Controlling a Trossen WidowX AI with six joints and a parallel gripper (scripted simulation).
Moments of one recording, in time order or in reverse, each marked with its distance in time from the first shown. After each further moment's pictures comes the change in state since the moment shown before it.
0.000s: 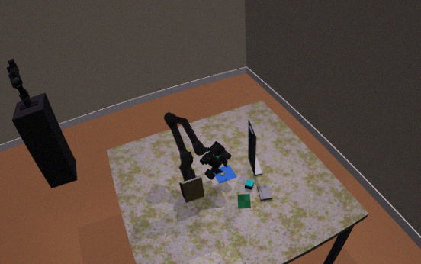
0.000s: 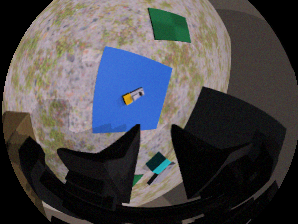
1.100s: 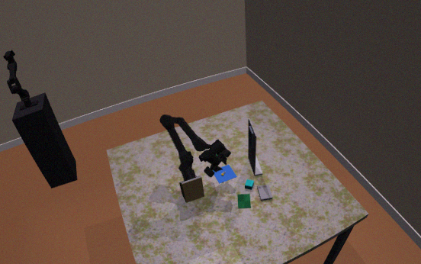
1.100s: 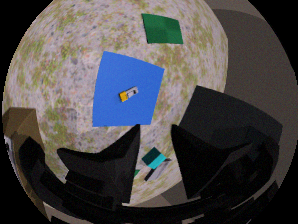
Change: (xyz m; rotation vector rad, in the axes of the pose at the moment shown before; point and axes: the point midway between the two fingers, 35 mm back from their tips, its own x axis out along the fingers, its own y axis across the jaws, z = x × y) arm -0.020 -0.011 0.000 0.001 -0.004 -0.001
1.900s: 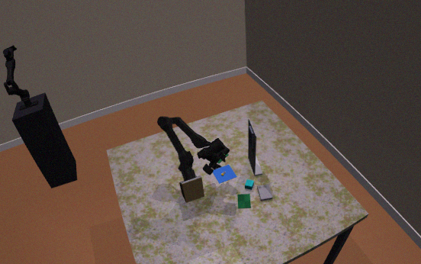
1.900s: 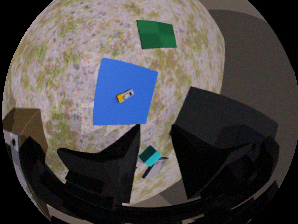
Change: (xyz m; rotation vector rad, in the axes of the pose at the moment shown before) arm -0.018 -0.008 0.006 0.003 -0.009 -0.012
